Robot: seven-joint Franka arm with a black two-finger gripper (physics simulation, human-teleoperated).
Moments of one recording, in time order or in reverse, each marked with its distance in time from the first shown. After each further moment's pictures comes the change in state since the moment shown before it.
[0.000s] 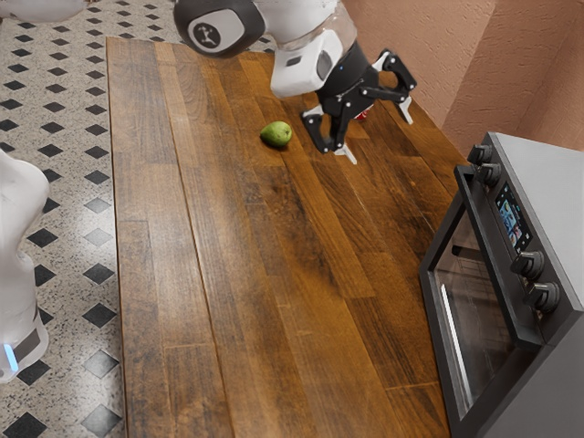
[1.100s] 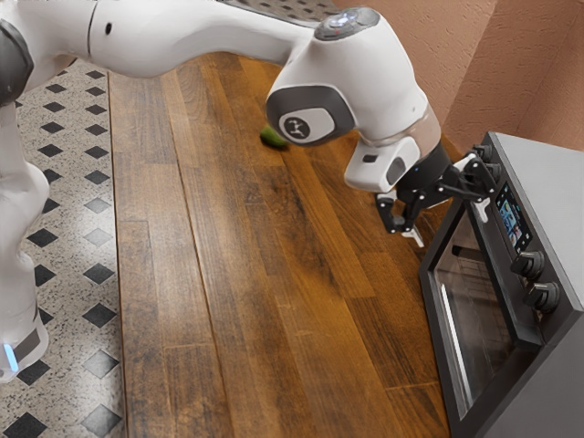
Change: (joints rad) arm 0.007 0.366 -0.078 0.191 -0.001 0.161 0.253
